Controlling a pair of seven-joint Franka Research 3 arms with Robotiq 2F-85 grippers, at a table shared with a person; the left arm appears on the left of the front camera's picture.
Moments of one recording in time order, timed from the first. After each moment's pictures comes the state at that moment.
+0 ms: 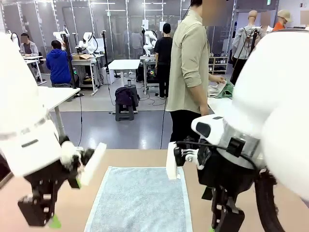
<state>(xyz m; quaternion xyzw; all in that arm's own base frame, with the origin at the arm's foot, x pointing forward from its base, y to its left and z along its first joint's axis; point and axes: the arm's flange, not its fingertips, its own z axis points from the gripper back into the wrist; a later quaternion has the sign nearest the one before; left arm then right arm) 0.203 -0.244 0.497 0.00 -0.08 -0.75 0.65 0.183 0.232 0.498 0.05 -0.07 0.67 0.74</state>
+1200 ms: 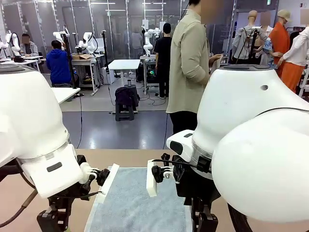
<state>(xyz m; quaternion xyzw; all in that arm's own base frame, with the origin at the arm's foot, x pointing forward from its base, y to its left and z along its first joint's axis) 0.213 -0.265 0.468 0.02 -0.07 -0.76 0.65 0.207 0.262 0.461 0.03 -0.07 0.69 0.72</state>
